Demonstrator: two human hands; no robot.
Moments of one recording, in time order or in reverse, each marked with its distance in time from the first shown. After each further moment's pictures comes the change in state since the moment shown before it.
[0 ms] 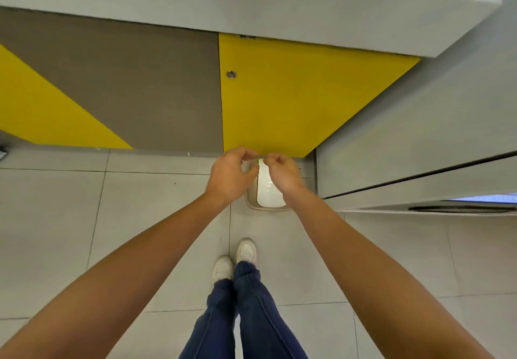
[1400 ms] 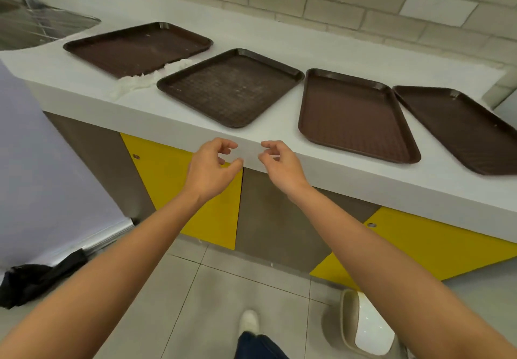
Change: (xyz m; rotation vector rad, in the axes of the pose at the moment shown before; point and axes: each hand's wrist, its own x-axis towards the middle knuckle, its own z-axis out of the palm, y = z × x) left_hand -0.047 -0.053 -0.486 -0.037 0.600 0.098; right_hand -0.176 -0.323 0.299 -0.176 -0.177 -0.818
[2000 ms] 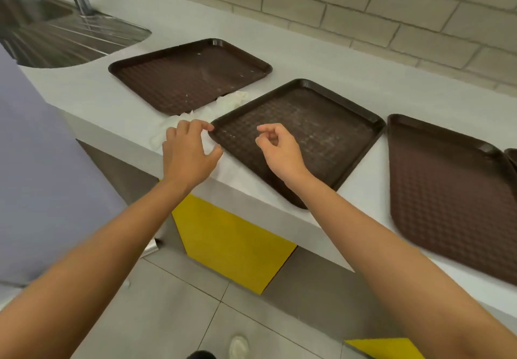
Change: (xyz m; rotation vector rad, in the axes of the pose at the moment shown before) left_hand 0.211 -0.106 -0.101 0.405 0.264 -0.051; right_hand 0.218 -0.087 0.125 0.023 -0.086 -0.145
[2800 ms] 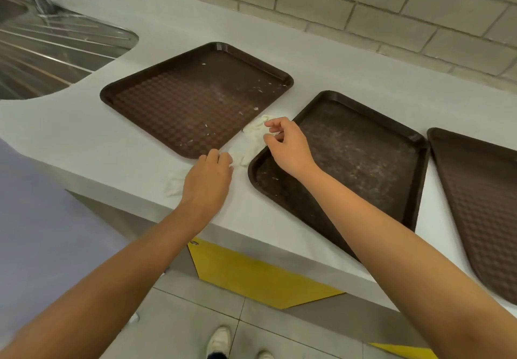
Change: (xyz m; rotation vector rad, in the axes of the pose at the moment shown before) left_hand 0.110 -0.086 0.030 0.224 -0.212 0.352; right_hand 0.141 -0.017 0.088 -0.265 0.103 0.001
